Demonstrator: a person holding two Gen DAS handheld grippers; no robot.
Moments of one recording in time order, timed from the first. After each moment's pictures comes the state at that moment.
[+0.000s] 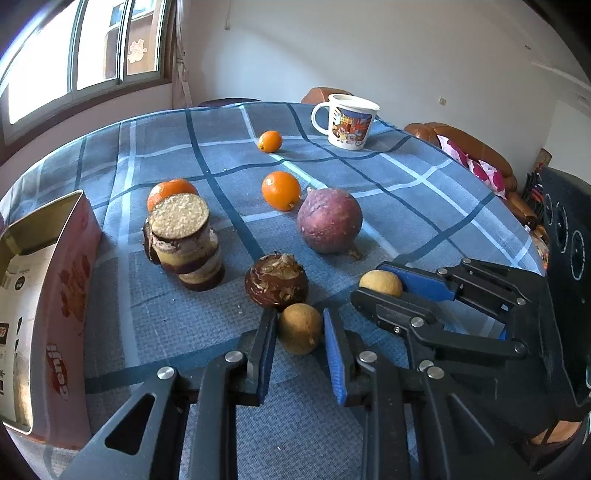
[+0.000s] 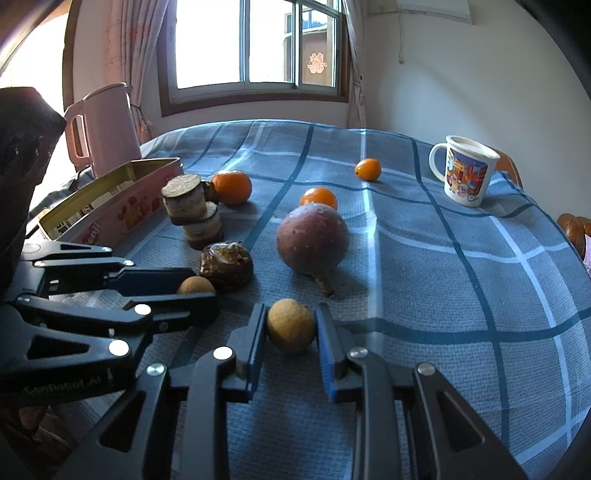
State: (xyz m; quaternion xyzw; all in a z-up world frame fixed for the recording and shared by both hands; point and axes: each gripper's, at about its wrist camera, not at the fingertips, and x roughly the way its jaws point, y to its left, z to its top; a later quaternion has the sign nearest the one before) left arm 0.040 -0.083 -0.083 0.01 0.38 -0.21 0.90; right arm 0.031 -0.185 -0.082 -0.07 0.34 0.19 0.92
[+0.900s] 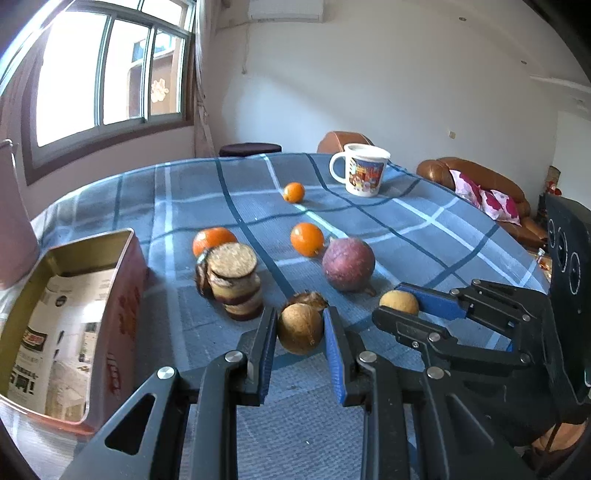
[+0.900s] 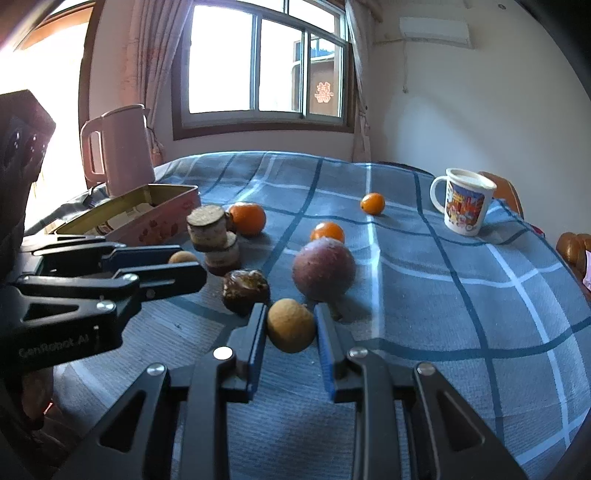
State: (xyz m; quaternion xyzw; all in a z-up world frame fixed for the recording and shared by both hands) left arm 0.014 -0.063 -0.060 0.01 0.29 -0.17 0.94; right arm 0.013 -0.182 -0.069 -0.07 0.27 0.21 0.94
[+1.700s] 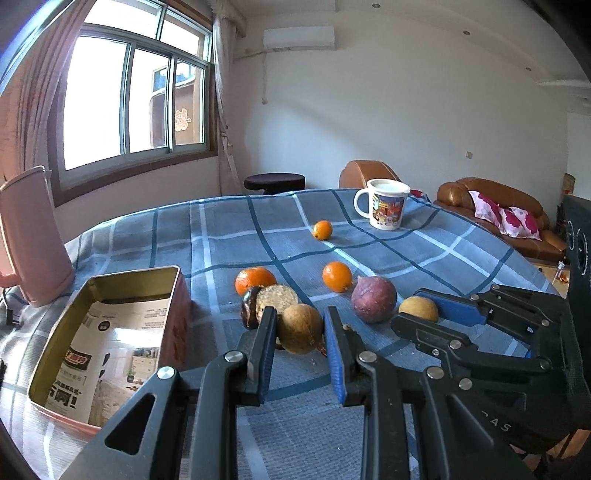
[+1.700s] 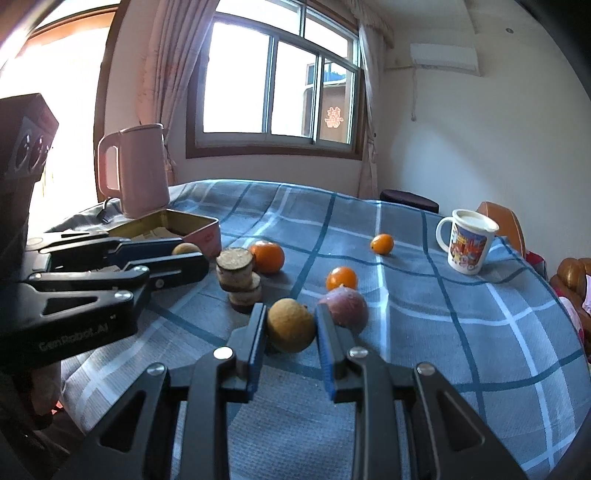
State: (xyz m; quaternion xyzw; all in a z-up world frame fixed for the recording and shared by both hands) left arm 0.002 -0.050 -0.036 0.02 0.23 -0.12 0.96; right arm -0.002 -0.166 -0.042 -0.08 0.22 0.22 0.95
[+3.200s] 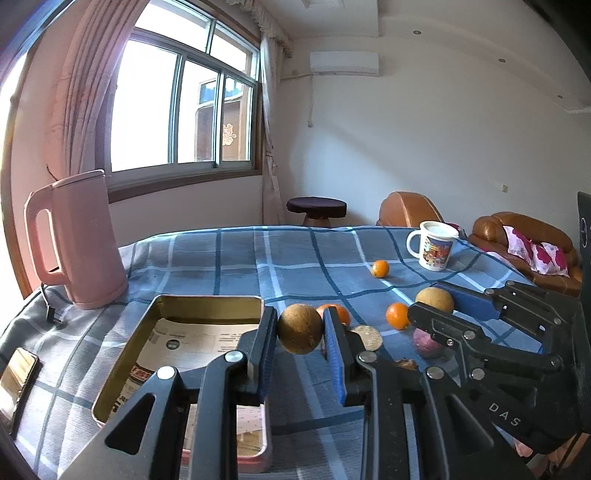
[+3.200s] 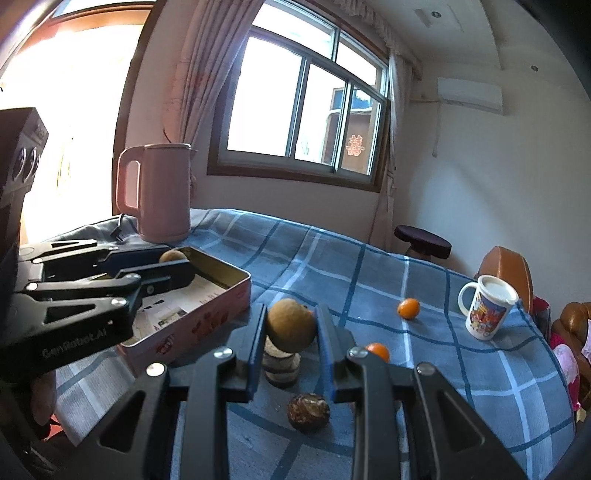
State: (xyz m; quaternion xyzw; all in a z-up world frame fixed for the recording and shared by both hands) left arm -0.003 0.011 -0.007 -0.01 0.19 -0.04 0.98; right arm 0.012 -0.110 -0.001 -0.12 0.17 0.25 0.95
